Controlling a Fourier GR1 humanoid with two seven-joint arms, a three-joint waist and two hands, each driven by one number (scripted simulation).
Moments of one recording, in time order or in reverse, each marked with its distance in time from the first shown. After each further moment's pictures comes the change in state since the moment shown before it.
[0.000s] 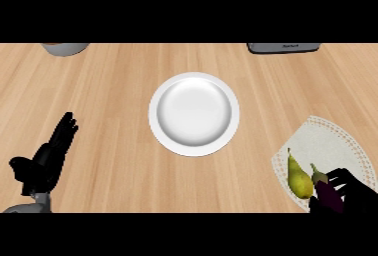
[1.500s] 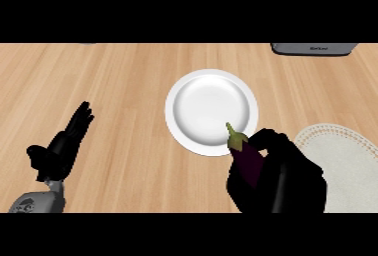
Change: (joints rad) left arm -0.071 -0.036 -0.039 -0.020 -0.033 -0.026 0.037; right arm -0.508 0.247 0.582 -0.316 0.619 0.314 0.605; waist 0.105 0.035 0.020
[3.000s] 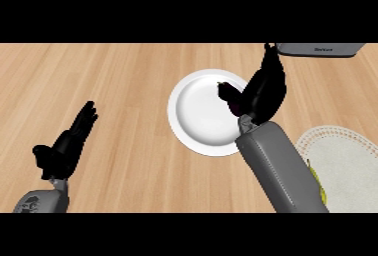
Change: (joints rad) left arm -0.012 -0.018 -0.002 0.015 -0.018 -0.012 -0.015; right arm -0.457 0.000 -0.418 0.832 -0.381 -0.741 -0.094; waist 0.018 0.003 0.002
